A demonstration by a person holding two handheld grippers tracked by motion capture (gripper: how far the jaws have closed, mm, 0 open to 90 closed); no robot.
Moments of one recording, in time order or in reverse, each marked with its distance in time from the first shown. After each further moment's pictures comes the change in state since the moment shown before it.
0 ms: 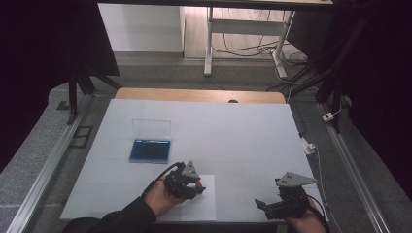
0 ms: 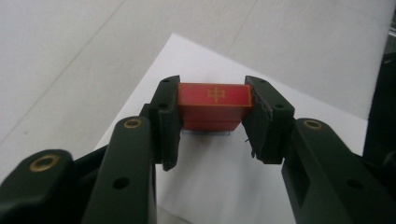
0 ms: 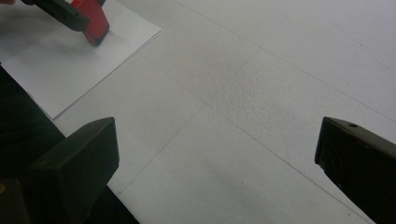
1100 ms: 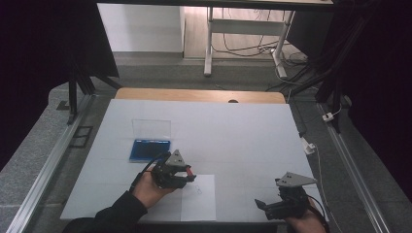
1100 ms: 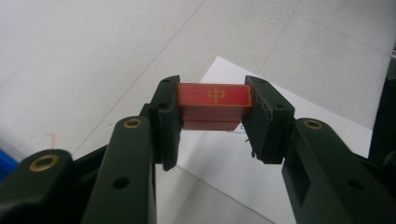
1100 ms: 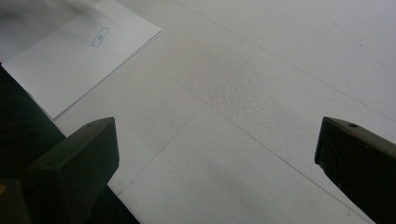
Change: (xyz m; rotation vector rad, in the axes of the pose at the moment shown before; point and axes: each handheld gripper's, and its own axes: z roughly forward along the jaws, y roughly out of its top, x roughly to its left) left arm 0.026 -0.004 -0.037 -0.069 0.057 -0.054; right arm 0.000 0.000 0.000 -0.003 0.001 0.003
